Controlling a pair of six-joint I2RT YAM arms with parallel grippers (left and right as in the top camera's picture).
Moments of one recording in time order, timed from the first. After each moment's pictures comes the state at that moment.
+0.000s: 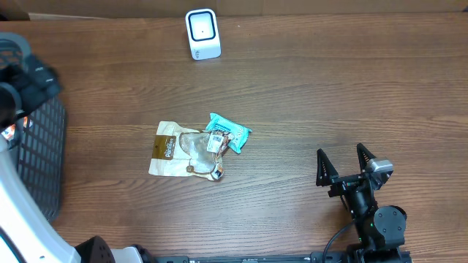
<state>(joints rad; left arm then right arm) 0.50 1.54 2.18 -1.56 0.00 -0.29 0.13 0.01 0.02 -0.03 -0.08 0.23</state>
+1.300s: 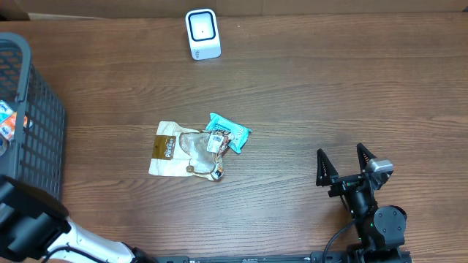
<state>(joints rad) 0.84 1.98 1.92 -1.02 -0.11 -0.18 0.13 0.01 0.02 -0.03 -0.08 0.23</state>
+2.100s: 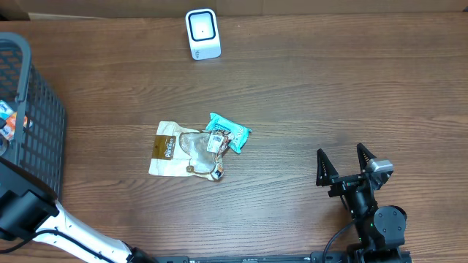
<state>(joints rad) 0.84 2.18 1.90 -0.86 -0.29 -0.21 0.13 0.01 0.02 -0.03 -0.08 0.23</state>
